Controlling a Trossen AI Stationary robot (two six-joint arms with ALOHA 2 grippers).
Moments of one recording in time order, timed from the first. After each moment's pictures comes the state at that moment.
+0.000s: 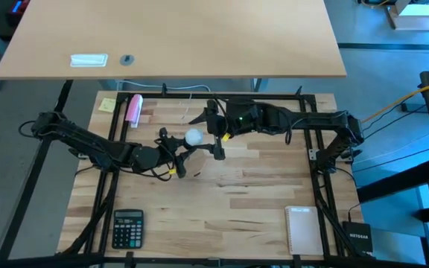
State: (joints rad) left arm -0.29 1.20 0.70 0.22 -0.79 -0.18; right arm -0.03 1.69 1.67 -0.28 -0.13 -0.26
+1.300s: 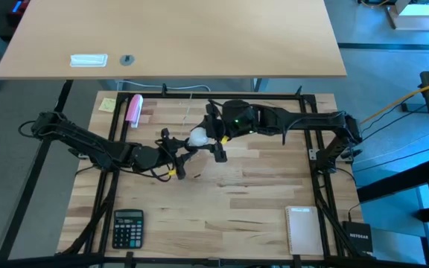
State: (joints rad) left arm -0.29 1.20 0.70 0.24 -0.74 -0.15; right arm -0.03 1.70 1.67 -0.36 -0.15 -0.27
